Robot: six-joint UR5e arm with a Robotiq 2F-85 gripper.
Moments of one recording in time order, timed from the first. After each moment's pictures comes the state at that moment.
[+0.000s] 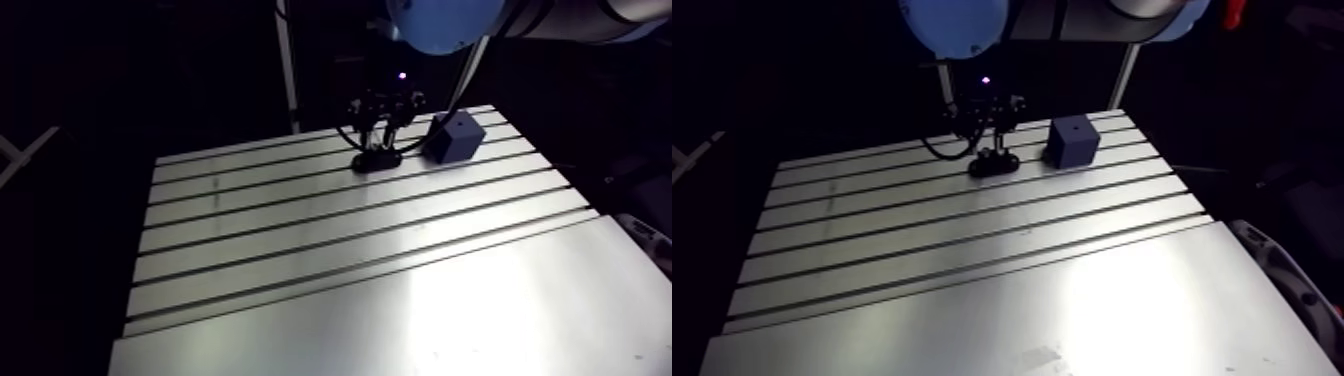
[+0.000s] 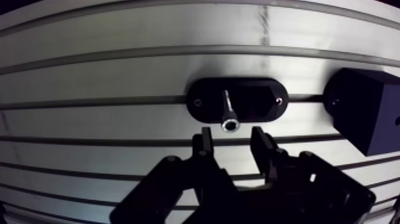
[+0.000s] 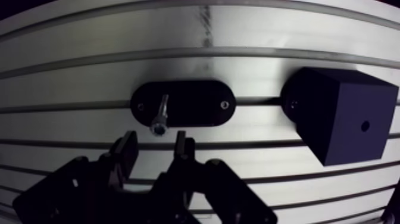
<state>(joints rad) -0.27 -1.13 1.76 -2.19 -1.55 -1.82</state>
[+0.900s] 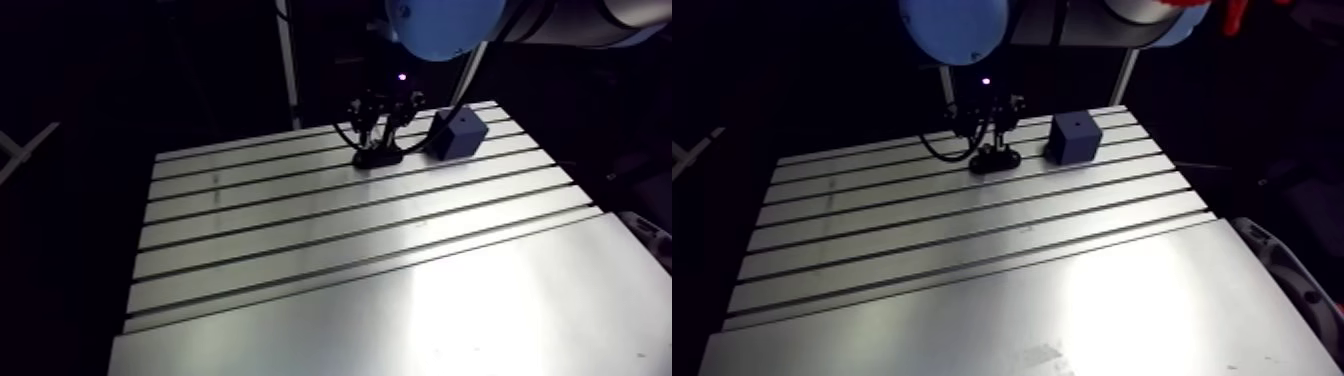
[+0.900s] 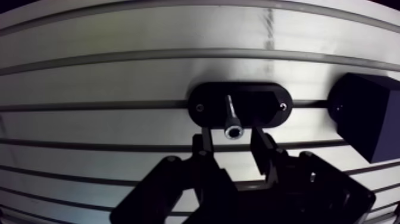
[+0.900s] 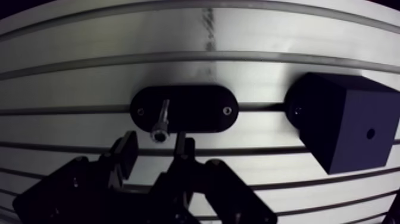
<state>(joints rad) -0.27 -1.12 1.77 -2.23 -1.55 -1.83</state>
